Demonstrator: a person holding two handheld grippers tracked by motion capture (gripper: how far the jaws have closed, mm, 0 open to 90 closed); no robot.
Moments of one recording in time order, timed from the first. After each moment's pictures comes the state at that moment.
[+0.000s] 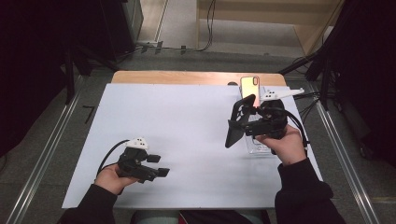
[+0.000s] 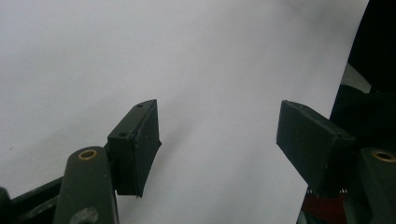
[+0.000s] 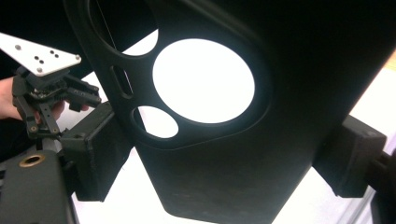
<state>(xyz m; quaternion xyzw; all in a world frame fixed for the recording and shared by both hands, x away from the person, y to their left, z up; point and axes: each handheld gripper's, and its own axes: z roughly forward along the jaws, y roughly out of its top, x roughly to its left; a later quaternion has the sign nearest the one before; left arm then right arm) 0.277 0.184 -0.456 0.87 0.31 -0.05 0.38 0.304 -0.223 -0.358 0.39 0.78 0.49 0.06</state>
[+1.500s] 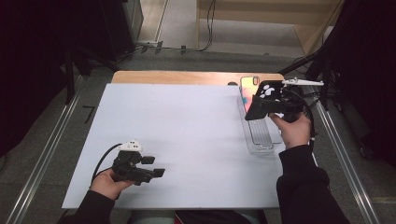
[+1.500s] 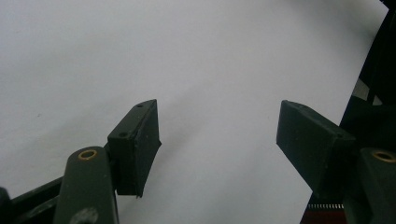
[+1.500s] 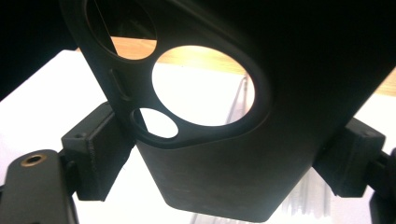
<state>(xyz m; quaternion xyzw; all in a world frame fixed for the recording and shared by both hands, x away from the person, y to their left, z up) 0.268 0.198 -0.459 0.85 0.35 -0.03 0.38 0.354 -0.284 -0.380 0.55 0.68 0.45 0.18</state>
